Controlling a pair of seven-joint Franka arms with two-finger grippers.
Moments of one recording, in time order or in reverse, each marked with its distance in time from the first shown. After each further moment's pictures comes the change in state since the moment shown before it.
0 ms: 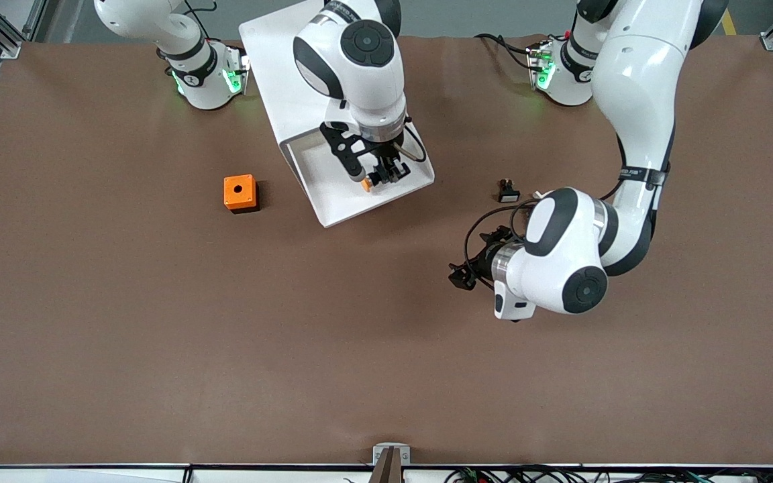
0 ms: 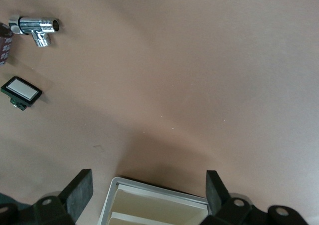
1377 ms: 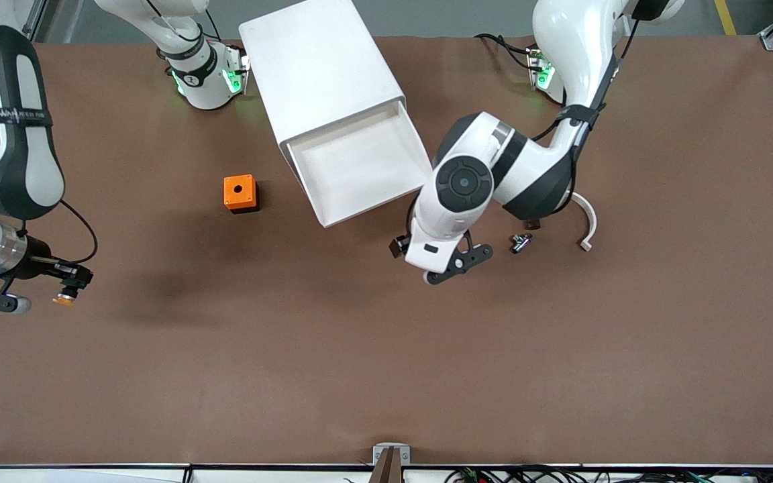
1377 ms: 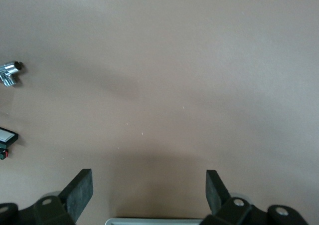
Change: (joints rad) left arm -0.294 -0.077 0.078 0.000 0.232 0.160 0.049; right arm -1.001 -0.043 -0.042 -0.327 -0.066 0.244 -1.787
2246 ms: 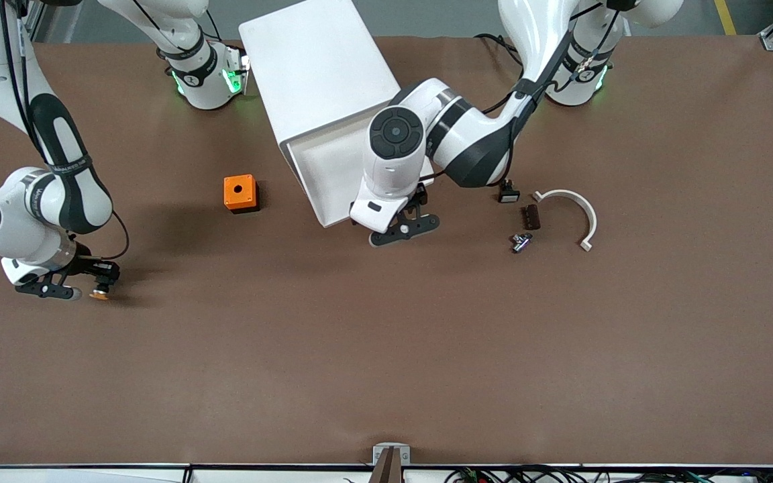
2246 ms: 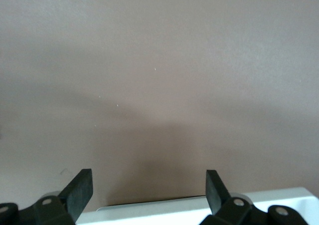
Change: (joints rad) left arm -0.138 0.005 0.000 -0.027 0.037 0.059 -0.001; right arm -0.088 0.169 0.012 -0.193 0.000 0.375 -0.194
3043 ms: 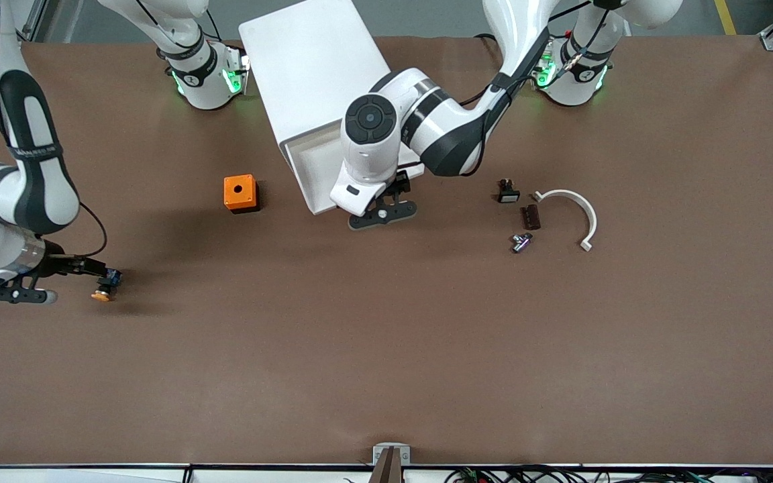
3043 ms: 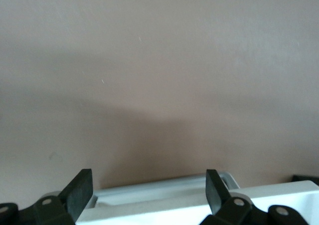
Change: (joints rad) left arm -0.062 0.008 -0.003 -0.010 -0.040 0.004 0.000; right arm 0.005 -0.116 0.010 0.151 0.001 -0.340 -0.001
